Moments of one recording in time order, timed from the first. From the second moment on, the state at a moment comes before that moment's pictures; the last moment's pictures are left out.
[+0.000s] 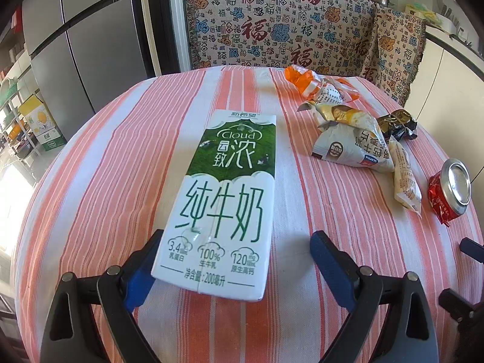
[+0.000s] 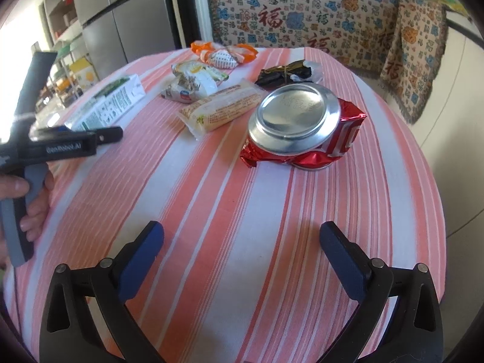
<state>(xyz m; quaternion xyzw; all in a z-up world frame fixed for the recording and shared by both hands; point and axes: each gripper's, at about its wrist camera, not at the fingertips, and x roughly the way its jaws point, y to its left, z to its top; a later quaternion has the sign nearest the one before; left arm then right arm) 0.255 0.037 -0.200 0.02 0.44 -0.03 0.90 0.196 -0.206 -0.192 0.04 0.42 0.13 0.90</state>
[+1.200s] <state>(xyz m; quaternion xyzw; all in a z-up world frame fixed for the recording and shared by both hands) 0.256 0.038 -0.199 0.02 0.45 -0.05 0.89 0.168 -0.205 -0.204 -0.07 0.43 0.16 0.88</state>
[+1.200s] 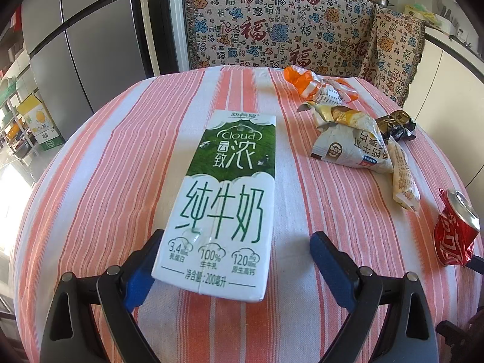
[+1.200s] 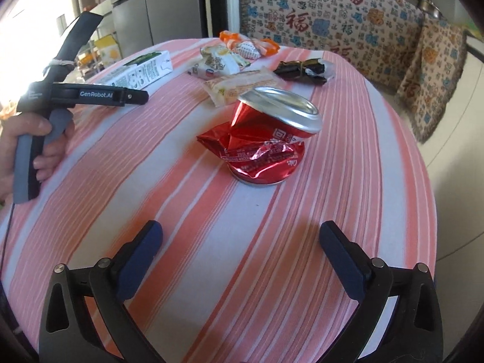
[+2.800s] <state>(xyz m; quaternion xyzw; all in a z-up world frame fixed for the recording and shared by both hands) 0.174 -0.008 -0.163 0.00 0.46 -0.15 0.88 0.165 -0.283 -0.156 0.11 0.46 0.15 0.87</state>
